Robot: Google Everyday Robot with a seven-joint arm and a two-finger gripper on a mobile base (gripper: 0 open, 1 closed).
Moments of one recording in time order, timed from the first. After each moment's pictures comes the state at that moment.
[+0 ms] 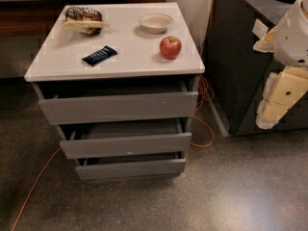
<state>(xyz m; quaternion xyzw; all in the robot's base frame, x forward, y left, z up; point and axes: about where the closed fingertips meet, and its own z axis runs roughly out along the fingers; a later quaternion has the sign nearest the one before) 0.438 -0.216 0.977 -0.60 0.78 -0.04 0.16</state>
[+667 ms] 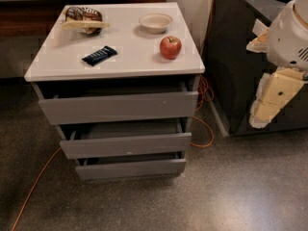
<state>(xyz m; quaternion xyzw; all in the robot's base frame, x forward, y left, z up) 0.445 -0.207 0.971 -0.61 0.77 -0.03 0.17</state>
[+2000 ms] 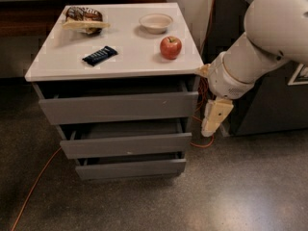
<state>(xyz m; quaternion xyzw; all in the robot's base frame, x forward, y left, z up) 0.521 -0.143 0.858 -0.69 0.68 0.00 0.22</state>
